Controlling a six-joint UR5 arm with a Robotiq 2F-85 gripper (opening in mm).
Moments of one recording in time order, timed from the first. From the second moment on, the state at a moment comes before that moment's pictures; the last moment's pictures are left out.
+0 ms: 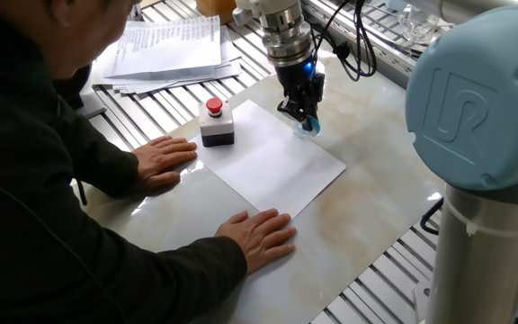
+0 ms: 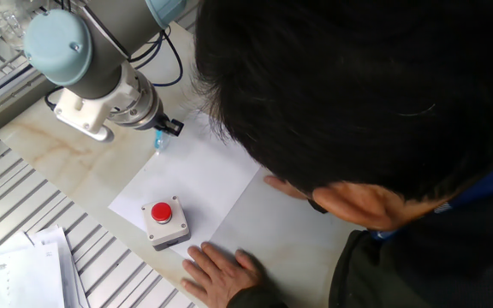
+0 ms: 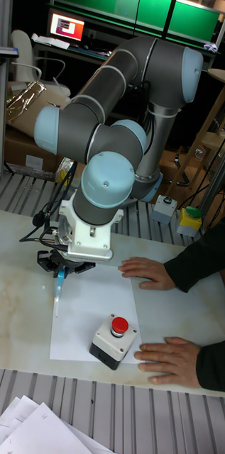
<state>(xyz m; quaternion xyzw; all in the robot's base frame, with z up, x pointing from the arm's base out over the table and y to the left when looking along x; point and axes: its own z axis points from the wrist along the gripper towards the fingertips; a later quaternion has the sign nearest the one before) 0.509 -0.083 0.051 0.08 -0.98 0.04 0.18</state>
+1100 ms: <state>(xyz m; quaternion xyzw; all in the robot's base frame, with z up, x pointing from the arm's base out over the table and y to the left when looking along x) 0.553 -0.081 0.049 0.10 -0.99 0.04 0.10</state>
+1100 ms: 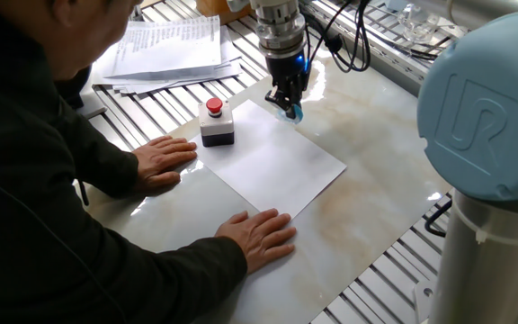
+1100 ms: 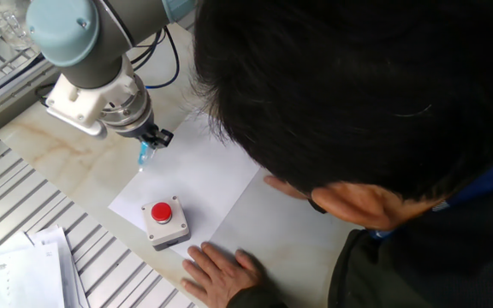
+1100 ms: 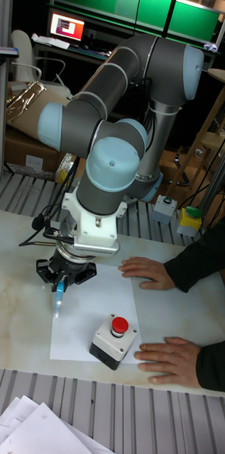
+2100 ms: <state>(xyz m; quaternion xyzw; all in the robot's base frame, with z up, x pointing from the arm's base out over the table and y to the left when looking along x) 0.548 -0.080 0.038 0.09 -0.99 0.04 0.11</state>
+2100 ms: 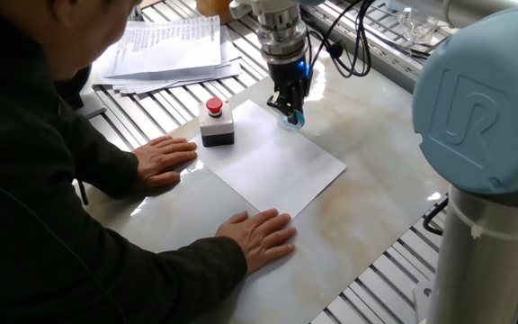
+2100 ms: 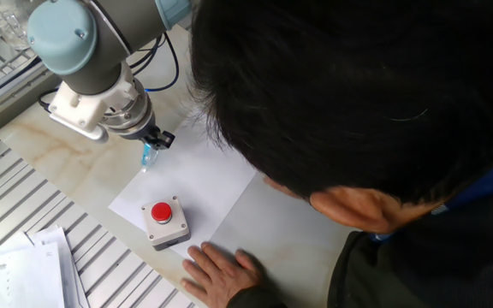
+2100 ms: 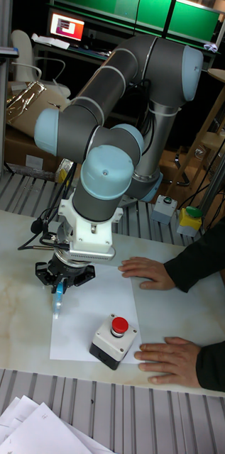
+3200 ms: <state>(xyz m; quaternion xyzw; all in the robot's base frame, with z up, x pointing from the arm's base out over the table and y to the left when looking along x) 0.539 -0.081 0.039 0.09 -0.99 0.03 0.13</state>
